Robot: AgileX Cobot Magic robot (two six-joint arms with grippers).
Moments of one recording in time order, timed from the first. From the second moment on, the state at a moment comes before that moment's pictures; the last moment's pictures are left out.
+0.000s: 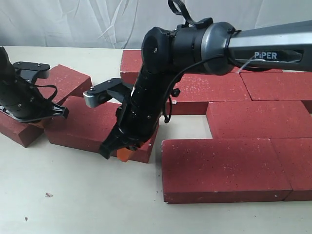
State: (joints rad) left arm -0.11 1.82 -0.97 -0.13 0.53 0.14; right arm 0.76 2.03 -1.47 0.48 1.00 -0.50
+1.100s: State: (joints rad) left arm -0.10 1.83 -0.98 -0.46 0.59 0.46; right arm 0.76 2.09 -1.46 0.20 0.87 -0.22
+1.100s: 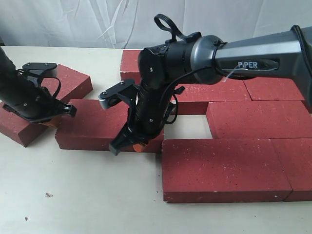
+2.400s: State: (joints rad) left arm -0.11 1.90 -0.98 -0.58 0.65 0.55; right arm 0.76 1.99 -1.46 0.34 0.79 -0.26
